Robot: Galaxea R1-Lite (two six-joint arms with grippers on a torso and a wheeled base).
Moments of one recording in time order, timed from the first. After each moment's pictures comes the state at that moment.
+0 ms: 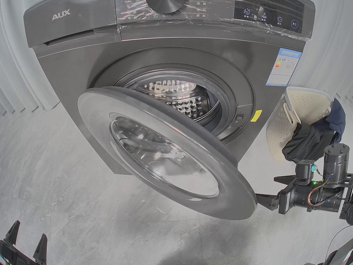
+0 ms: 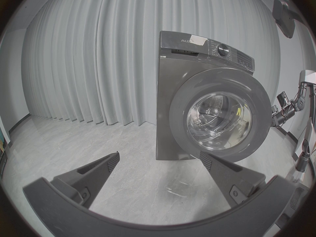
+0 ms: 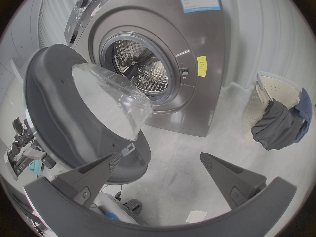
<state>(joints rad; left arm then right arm) -0.01 0.02 -0.02 0.01 0.01 -0.04 0.47 1.42 -0.37 -0.60 0.09 0.08</state>
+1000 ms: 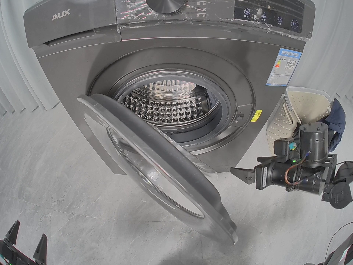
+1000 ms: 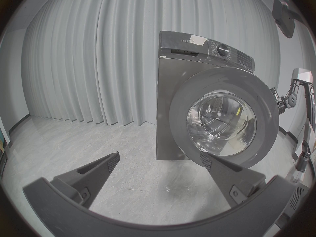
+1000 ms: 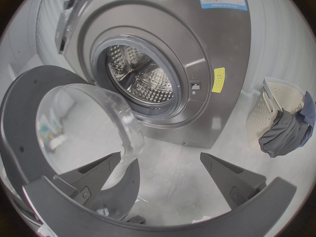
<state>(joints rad) -0.01 0.02 -0.02 0.01 0.01 -0.04 0.54 1.61 -0.61 -0.60 0.00 0.15</state>
